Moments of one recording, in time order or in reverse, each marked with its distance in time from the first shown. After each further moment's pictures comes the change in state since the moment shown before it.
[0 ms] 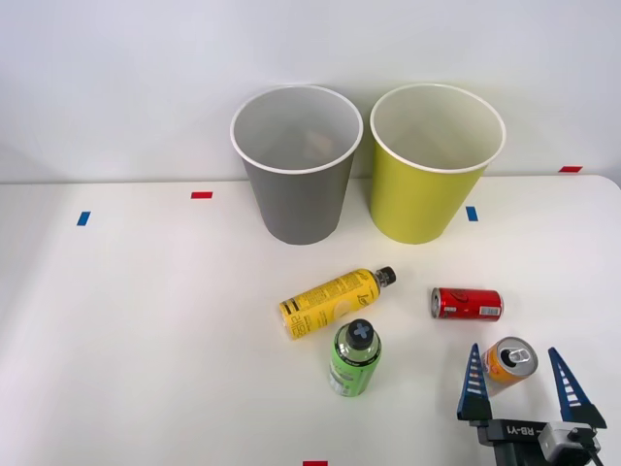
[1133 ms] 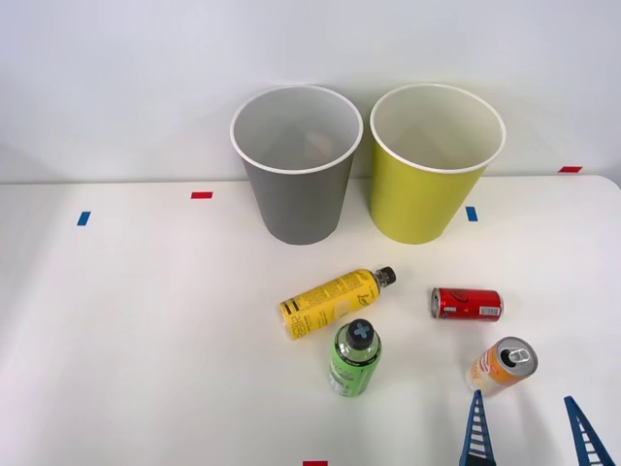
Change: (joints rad) arm 0.213 -0.009 0.085 -0.100 0.002 -0.110 0.004
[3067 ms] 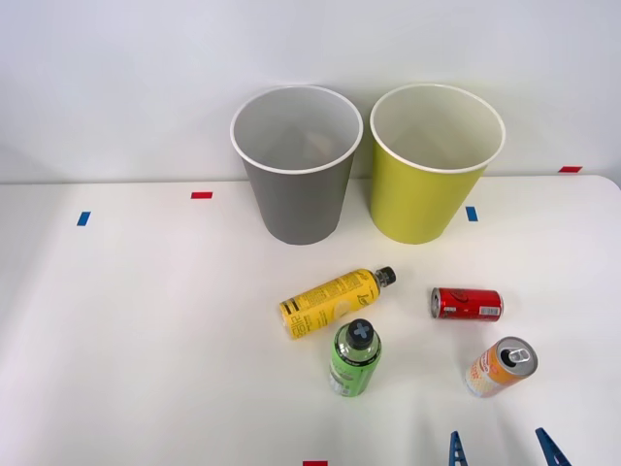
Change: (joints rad) arm 0.137 -0.123 0.110 -0.078 0.025 0.035 -0.121
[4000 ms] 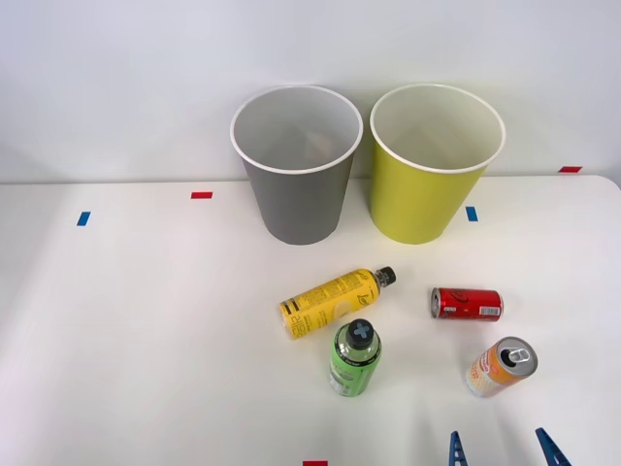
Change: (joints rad) arm 0.000 0.000 0.000 0.000 0.000 0.000 0.000
